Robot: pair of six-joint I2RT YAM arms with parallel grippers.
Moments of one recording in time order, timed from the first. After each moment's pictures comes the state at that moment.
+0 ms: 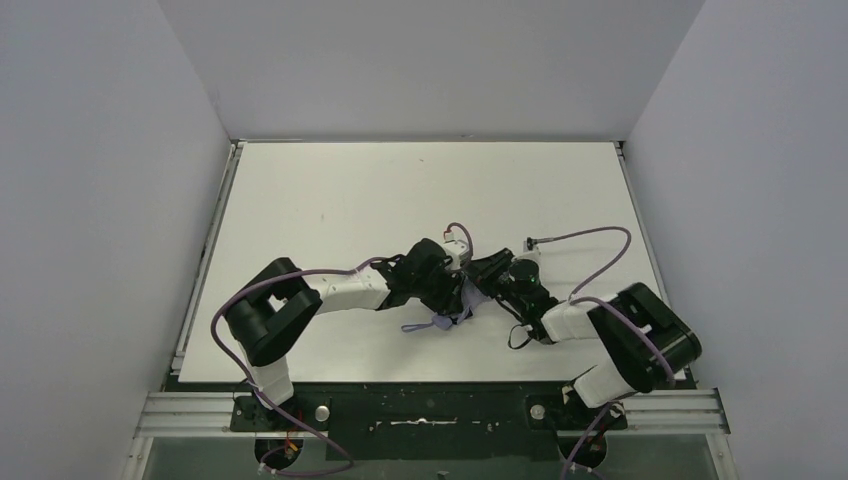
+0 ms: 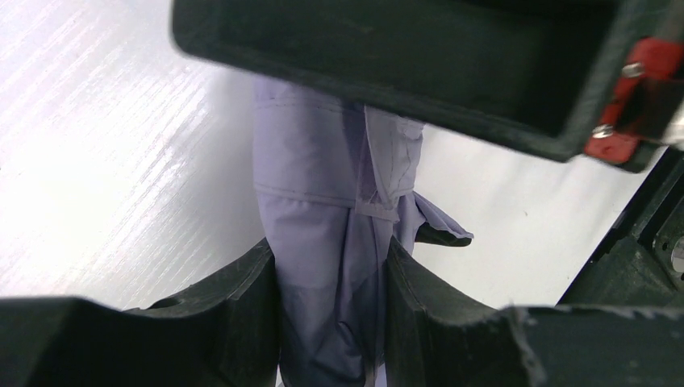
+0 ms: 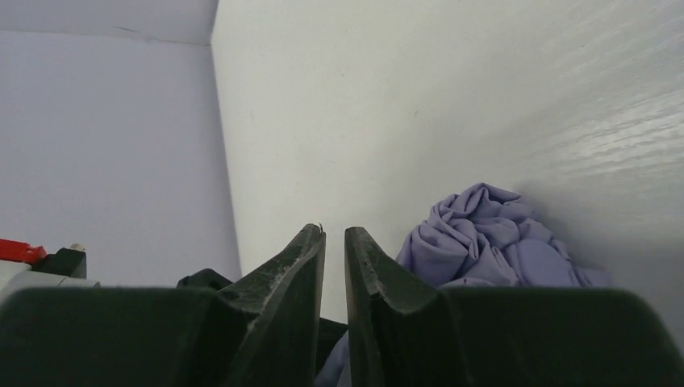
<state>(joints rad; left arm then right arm) -0.91 1.79 0.97 0.02 0.20 -0.33 0.52 1.58 0.30 0.95 -0.01 1.31</state>
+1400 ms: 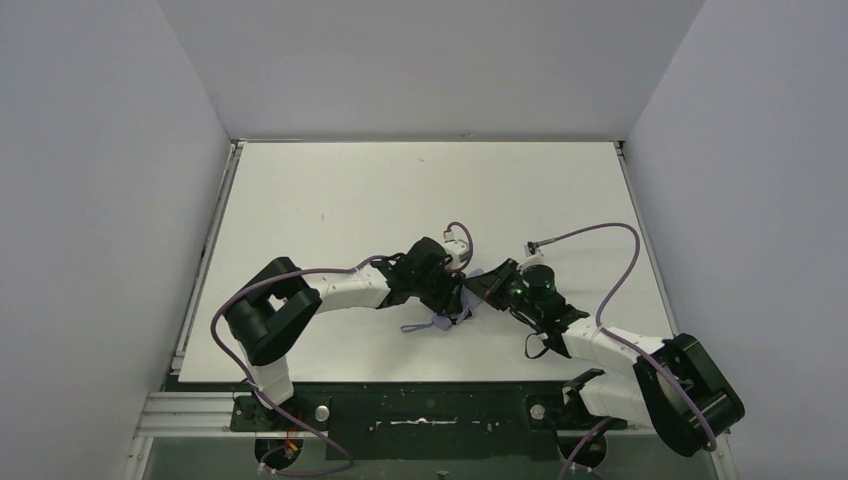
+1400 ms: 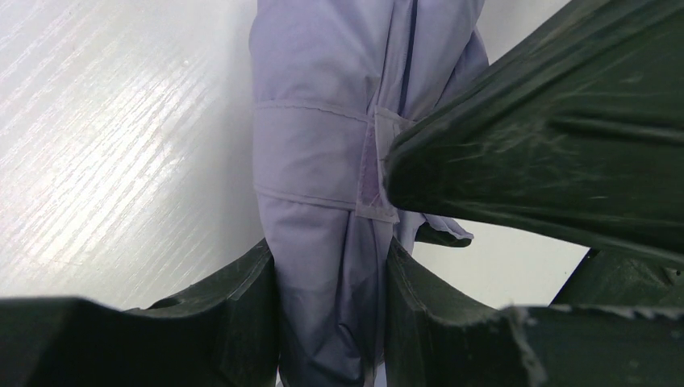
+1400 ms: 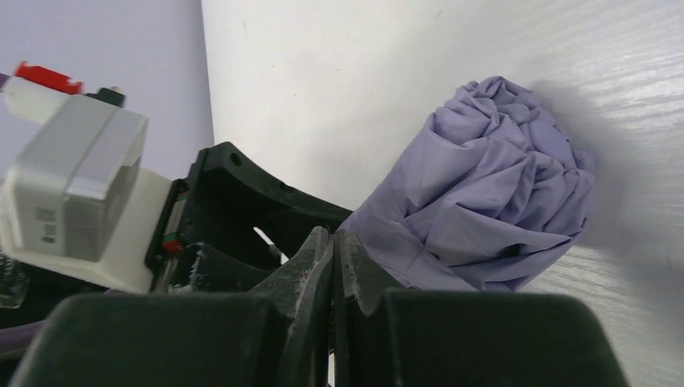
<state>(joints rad) -0.91 1.80 0.98 0.00 0.21 -0.33 0.51 1.15 0.27 0.48 -0.17 1.14</state>
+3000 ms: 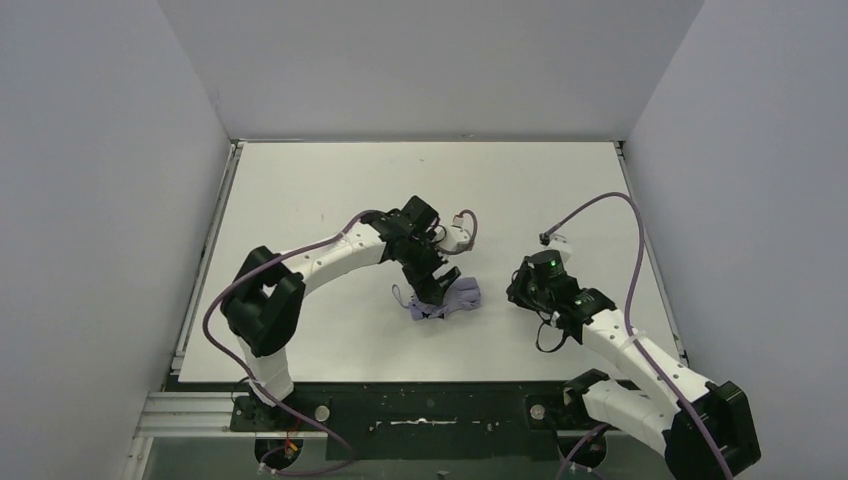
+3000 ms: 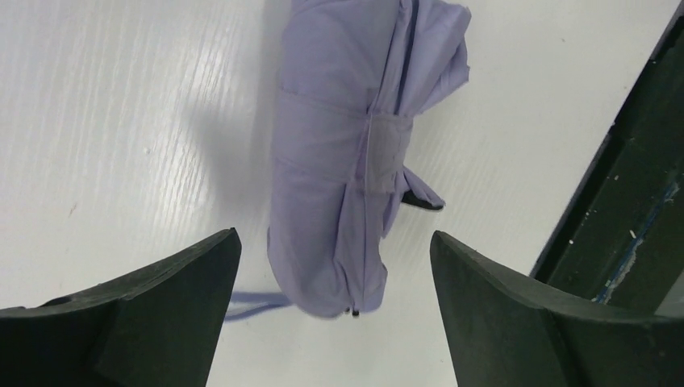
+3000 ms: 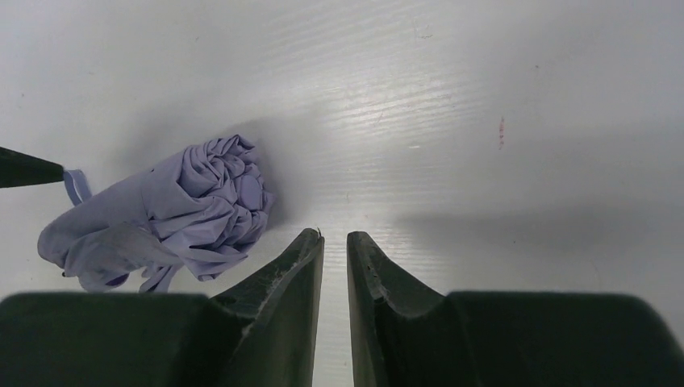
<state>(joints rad) -0.77 1.85 1.37 -0.66 0.40 0.27 0.46 0.96 0.54 -0.38 0.15 0.68</state>
